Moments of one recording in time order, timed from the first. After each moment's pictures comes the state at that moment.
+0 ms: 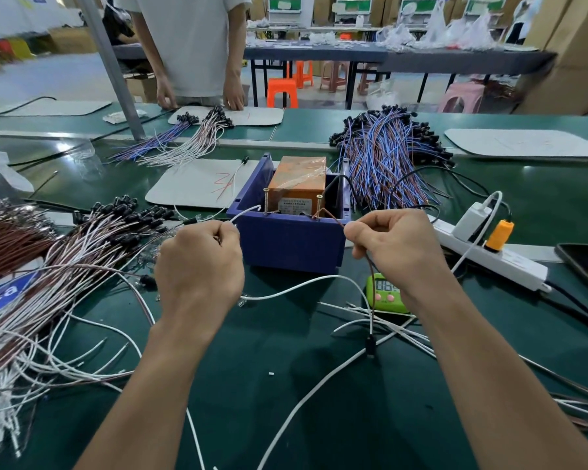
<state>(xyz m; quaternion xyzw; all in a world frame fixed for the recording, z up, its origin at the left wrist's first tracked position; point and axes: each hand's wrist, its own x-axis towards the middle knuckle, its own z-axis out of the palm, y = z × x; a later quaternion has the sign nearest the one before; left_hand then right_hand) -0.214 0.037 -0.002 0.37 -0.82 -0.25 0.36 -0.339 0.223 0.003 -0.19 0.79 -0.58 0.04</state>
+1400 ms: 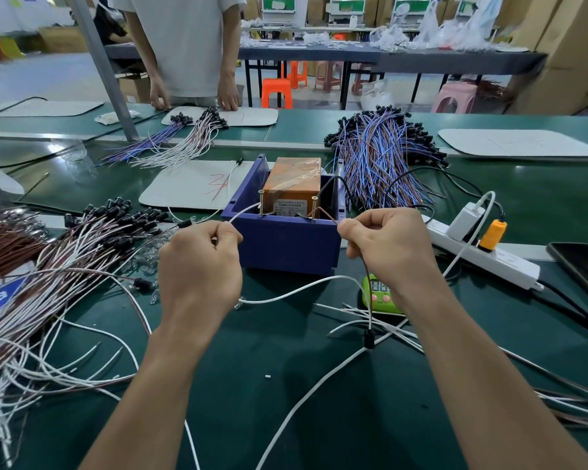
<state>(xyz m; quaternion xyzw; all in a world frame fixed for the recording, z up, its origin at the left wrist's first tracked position) -0.216 0.036 -0.007 0.33 -0.80 -0.33 0.38 -0.335 0.218 0.006 -0.16 0.81 -0.57 0.00</state>
